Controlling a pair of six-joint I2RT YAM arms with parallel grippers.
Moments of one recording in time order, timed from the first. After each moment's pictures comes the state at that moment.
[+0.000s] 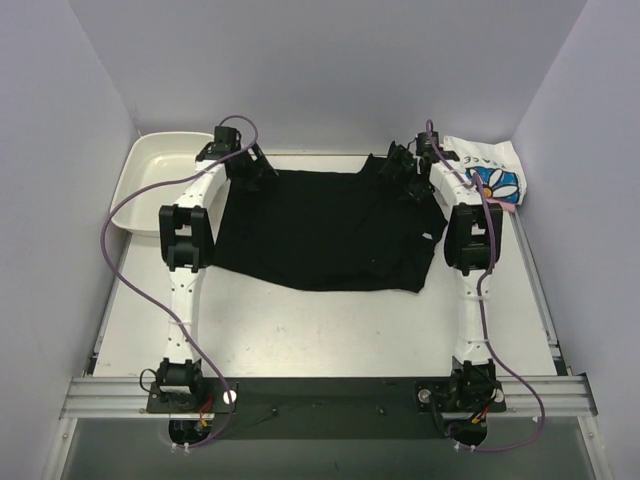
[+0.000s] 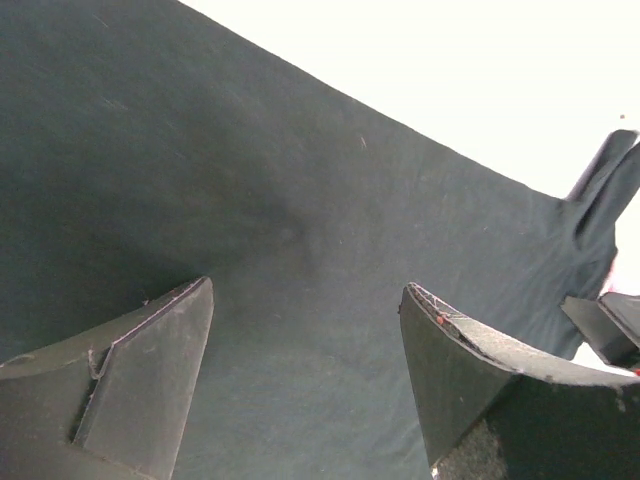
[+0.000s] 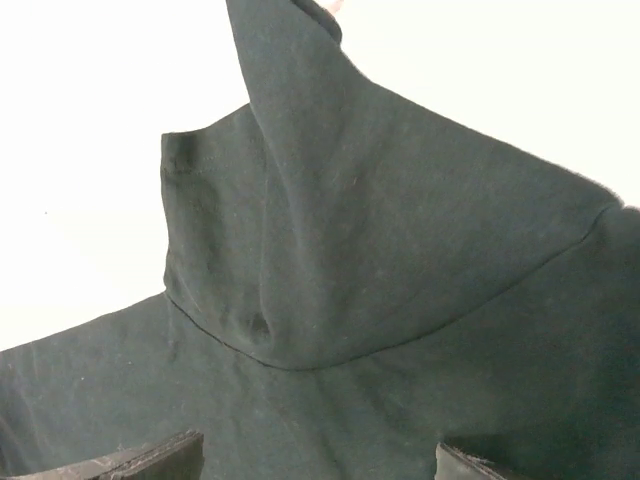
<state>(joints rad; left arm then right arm) -0.11 2.61 2.36 -0.63 0.33 -0.69 0.09 2.47 2.13 -0.62 -0.22 0.65</state>
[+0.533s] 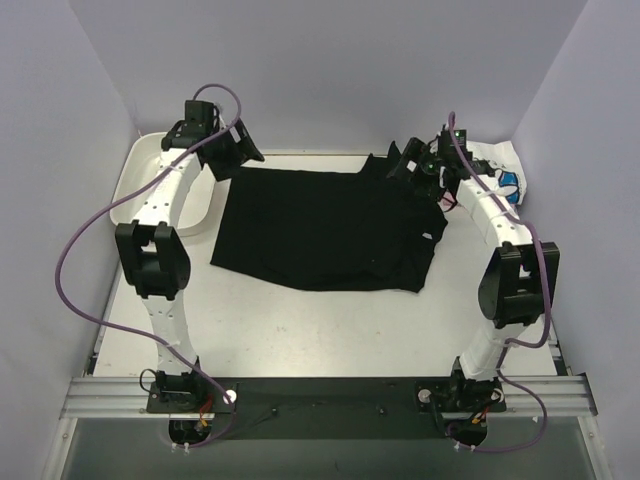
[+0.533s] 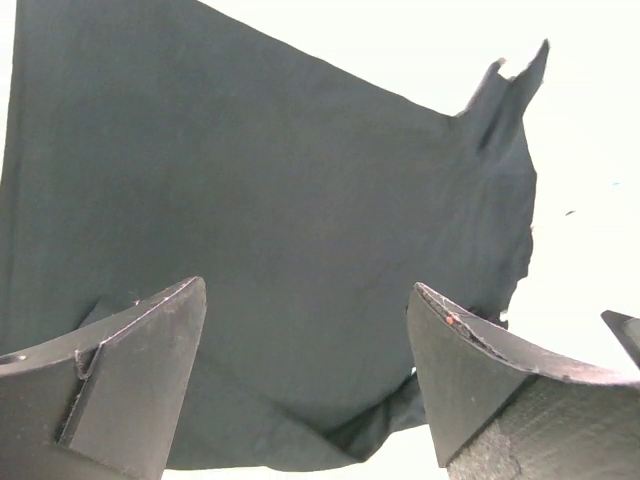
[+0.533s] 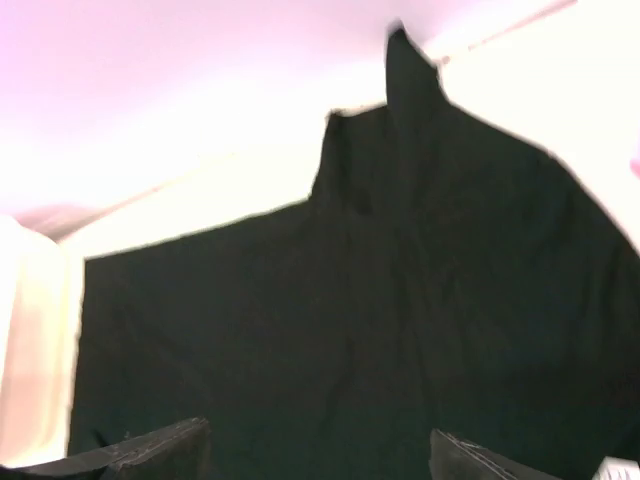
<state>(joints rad) -0.10 2.10 2.08 -0.75 0.29 -0.60 0.11 1.81 1.57 -0.49 -0.18 0.54</state>
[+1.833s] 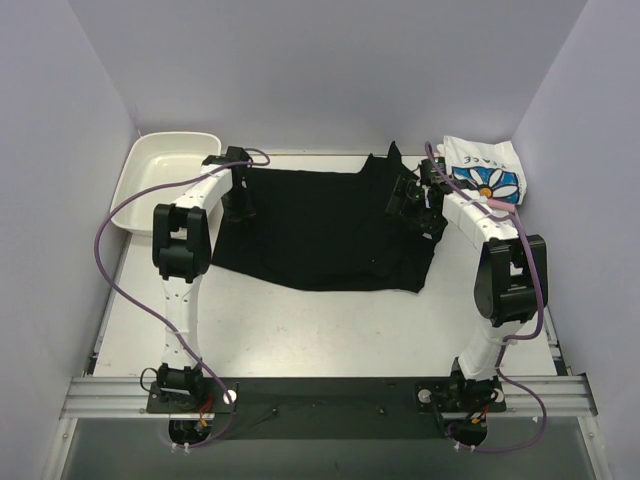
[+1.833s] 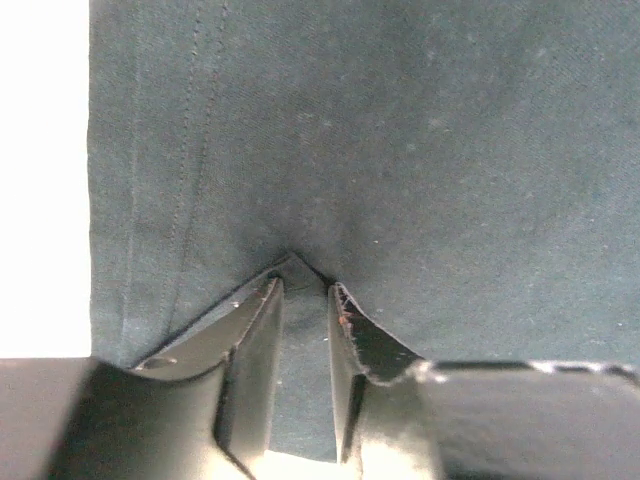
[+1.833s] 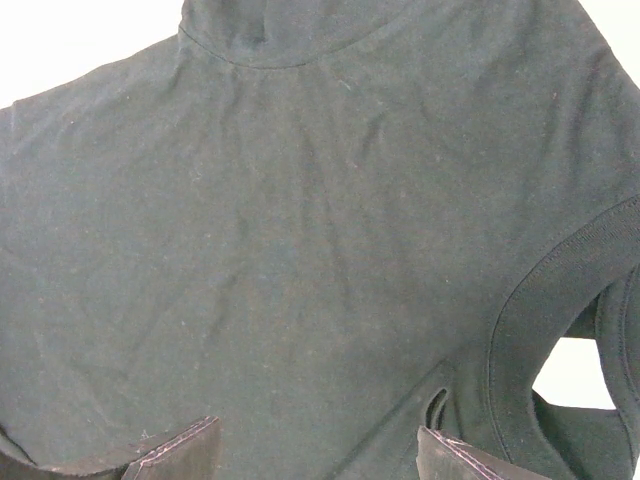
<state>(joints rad) -0.18 2.34 2.00 -1.05 -0.07 -0.46 0.16 1.82 1.35 -0.53 -0.10 0.49</state>
